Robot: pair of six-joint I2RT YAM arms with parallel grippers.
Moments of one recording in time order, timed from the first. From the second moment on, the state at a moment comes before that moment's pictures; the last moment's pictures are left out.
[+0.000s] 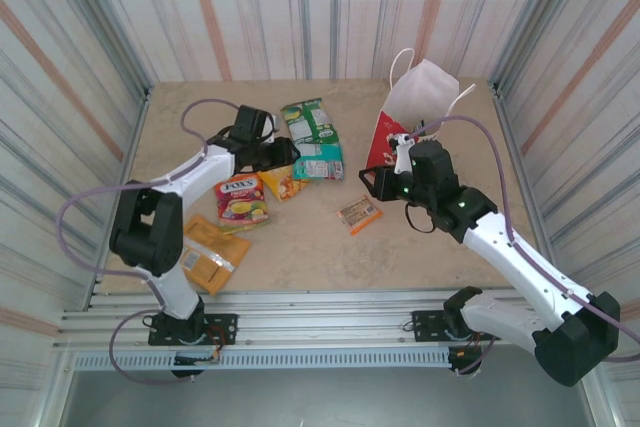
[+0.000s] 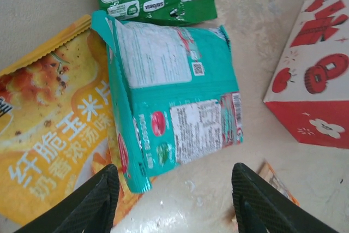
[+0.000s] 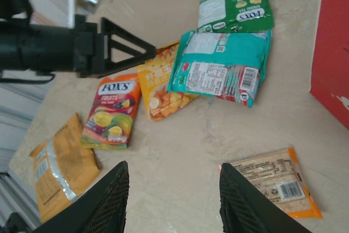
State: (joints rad) left arm -0.38 1.76 1.25 -0.37 0.31 -0.50; right arm 0.56 1.03 0.88 -0.39 -0.18 0.49
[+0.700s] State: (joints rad) left arm -0.37 2.02 1.35 -0.34 0.43 -0.51; right arm 0.60 1.02 0.88 -0.35 -0.23 0.44
